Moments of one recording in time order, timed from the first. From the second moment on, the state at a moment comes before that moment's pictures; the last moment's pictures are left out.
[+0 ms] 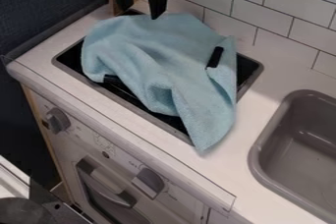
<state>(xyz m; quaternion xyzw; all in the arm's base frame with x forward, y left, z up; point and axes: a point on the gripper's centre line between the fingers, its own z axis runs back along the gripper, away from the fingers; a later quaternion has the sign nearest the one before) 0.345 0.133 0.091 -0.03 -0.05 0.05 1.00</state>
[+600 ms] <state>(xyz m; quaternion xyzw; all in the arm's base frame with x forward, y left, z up) 0.332 0.066 0.081 -0.05 -0.04 0.05 1.00</state>
